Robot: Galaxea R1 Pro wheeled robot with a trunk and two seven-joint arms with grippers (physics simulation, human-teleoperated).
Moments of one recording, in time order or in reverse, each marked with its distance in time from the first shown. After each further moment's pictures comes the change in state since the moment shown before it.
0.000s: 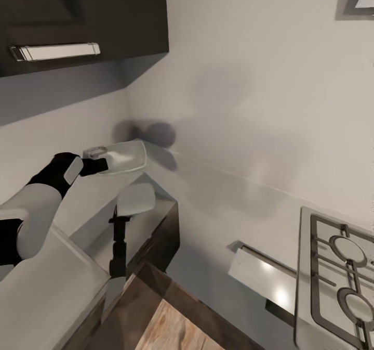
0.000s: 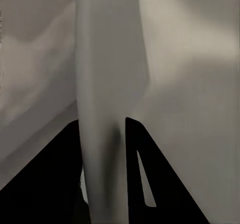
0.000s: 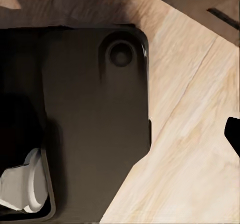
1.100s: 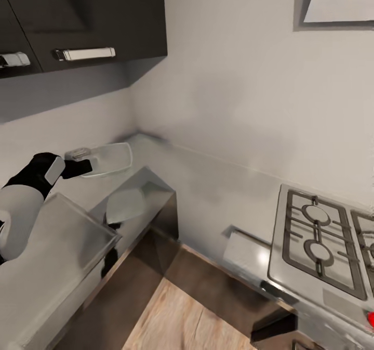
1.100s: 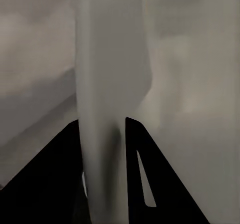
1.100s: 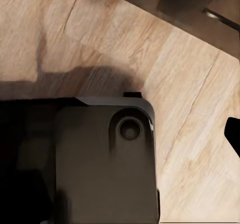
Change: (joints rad) left arm 0.000 0.092 0.011 -0.002 0.018 0.049 0.002; right arm 0.000 -0.016 0.005 -0.134 0.007 -0.072 0.002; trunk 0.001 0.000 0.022
